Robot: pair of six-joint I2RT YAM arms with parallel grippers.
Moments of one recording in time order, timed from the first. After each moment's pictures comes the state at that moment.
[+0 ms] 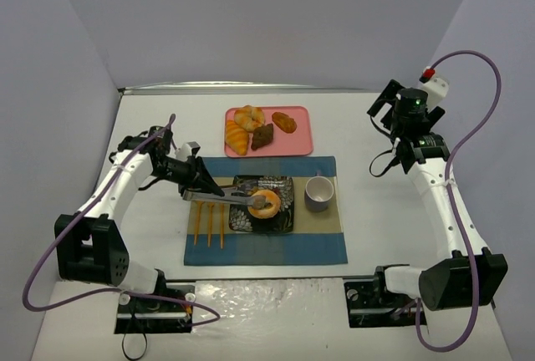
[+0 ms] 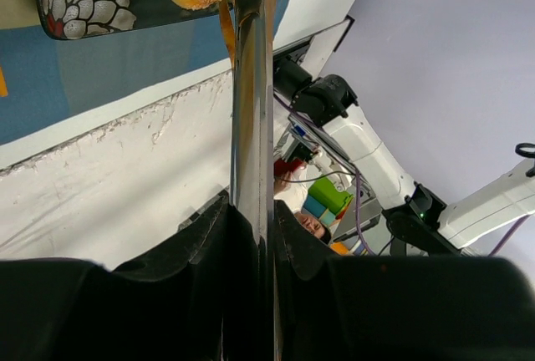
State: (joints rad) left arm -0.12 1.43 1.17 -1.14 0.95 -0.59; right arm 0.06 1.25 1.23 -0.41 0.41 0.47
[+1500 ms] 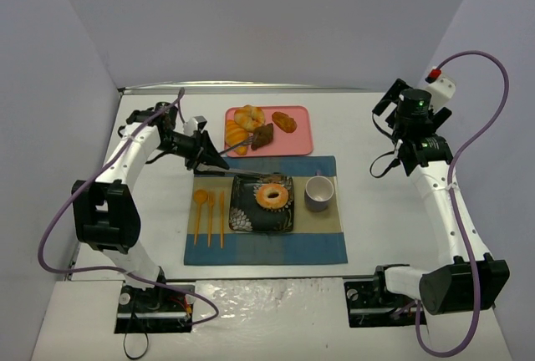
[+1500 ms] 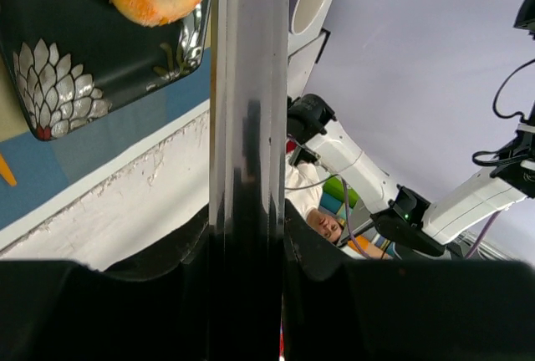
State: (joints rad) left arm -0.11 1.68 1.45 -1.15 1.01 -0.48; right arm 0.07 1.23 1.23 -0.41 0.47 0.47
